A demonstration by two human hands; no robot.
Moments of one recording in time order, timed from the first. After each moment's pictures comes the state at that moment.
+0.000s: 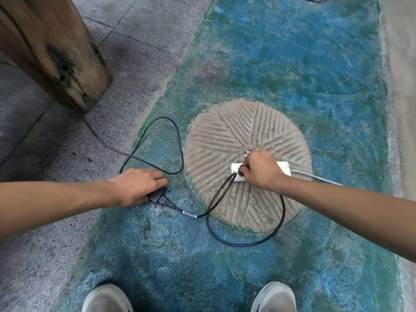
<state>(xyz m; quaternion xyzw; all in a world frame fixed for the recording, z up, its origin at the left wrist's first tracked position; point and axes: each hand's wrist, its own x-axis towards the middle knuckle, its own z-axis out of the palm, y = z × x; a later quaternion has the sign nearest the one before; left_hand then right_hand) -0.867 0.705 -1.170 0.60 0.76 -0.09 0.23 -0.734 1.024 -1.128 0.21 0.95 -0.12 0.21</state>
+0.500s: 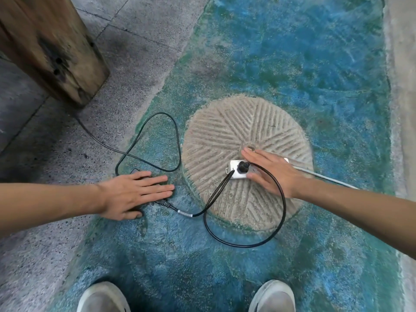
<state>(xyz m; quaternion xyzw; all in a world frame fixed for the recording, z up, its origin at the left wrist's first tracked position) -0.864 0.673 -1.187 0.70 0.65 -0.16 0.24 -0.687 1.078 -1.141 0.01 0.96 -0.14 0.26</state>
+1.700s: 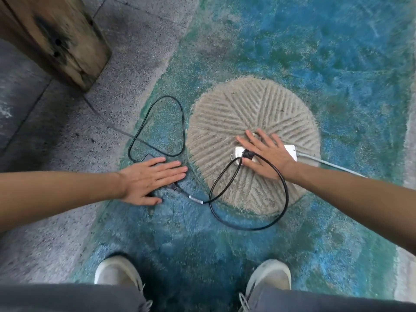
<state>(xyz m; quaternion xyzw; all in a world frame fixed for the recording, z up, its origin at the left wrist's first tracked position) -0.850 0.694 -1.182 0.67 0.67 -0.17 0.26 -0.708 1.073 -1.185 0.02 0.96 -0.05 0.27</state>
